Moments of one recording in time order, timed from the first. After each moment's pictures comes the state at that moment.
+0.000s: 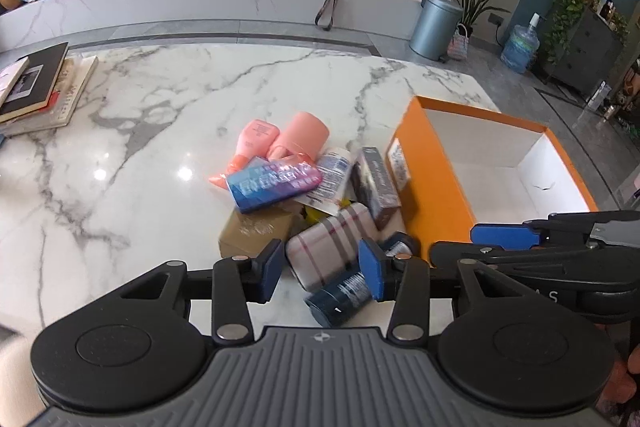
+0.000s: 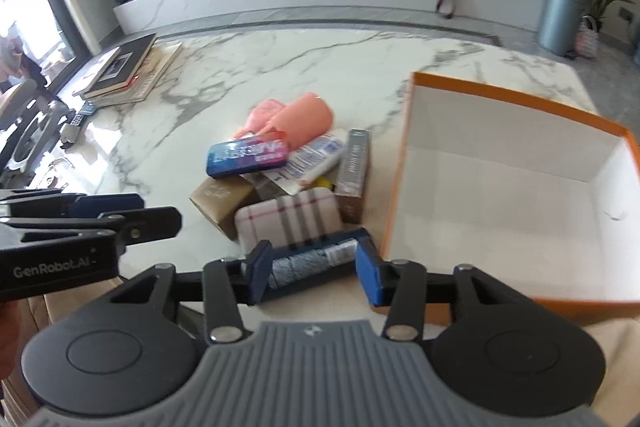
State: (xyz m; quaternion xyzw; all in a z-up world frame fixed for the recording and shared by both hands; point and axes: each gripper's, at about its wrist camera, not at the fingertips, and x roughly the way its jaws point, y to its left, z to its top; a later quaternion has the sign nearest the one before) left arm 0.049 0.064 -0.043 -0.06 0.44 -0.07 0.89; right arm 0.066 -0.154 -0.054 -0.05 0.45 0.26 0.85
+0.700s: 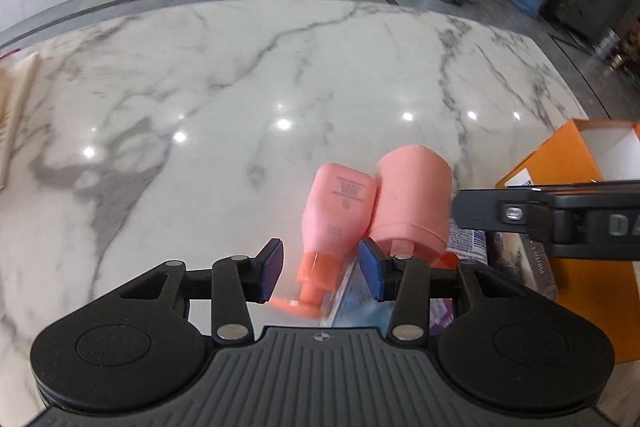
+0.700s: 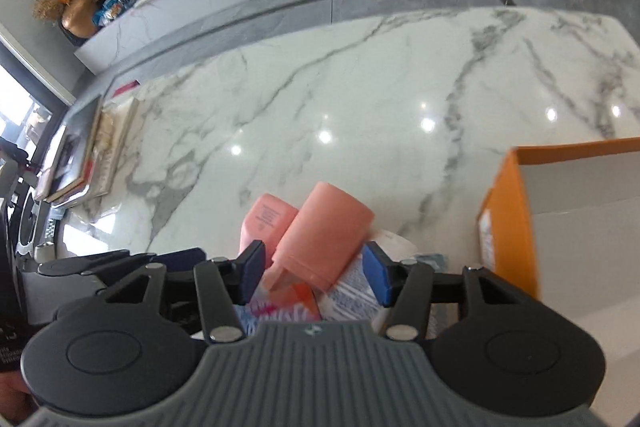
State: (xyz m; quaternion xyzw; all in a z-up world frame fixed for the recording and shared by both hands) left arm 0.229 0.118 -0.133 -0.03 0.53 -0.11 0.84; right arm 0.233 -0.050 -0.100 0.05 0.52 0.21 0.82
